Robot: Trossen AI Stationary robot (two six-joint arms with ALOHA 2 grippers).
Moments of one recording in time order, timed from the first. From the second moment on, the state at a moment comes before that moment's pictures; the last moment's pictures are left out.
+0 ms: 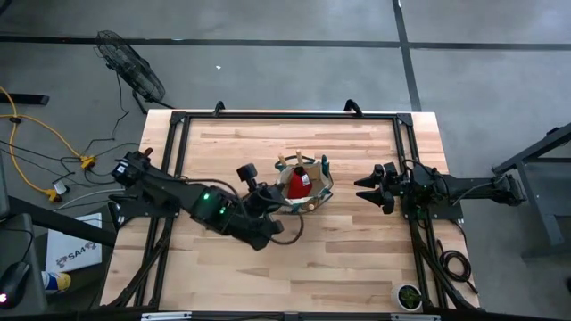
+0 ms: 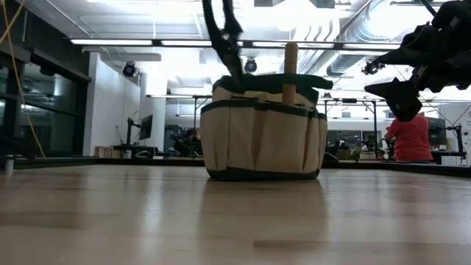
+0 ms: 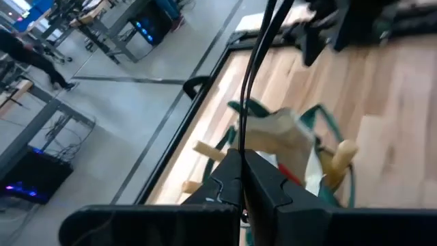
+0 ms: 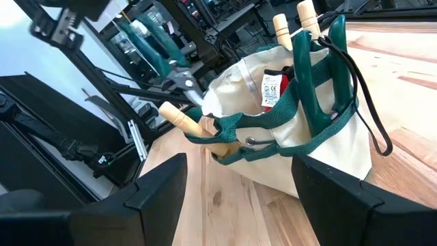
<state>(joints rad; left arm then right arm) -0.46 1.72 1.84 -1.01 -1.02 -0.36 -0.02 0.12 0.01 0.03 -0.03 0.60</state>
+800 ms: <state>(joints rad) -0.36 1.71 1.90 -1.11 -0.89 -0.27 -0.02 0.12 0.01 0.03 -0.03 0.60</state>
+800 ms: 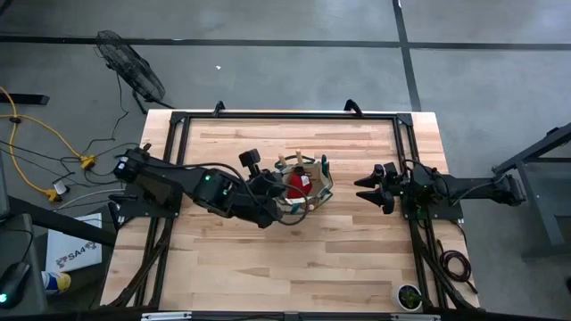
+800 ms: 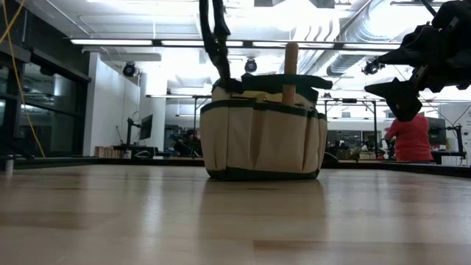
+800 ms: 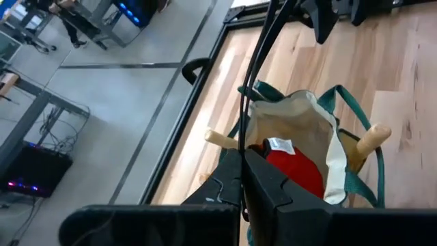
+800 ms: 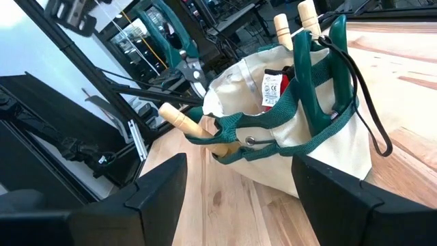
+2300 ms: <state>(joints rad) -0.22 1.69 1.88 -1.05 -0.70 -0.08 -0.02 0.12 0.01 0.03 -0.03 0.60</state>
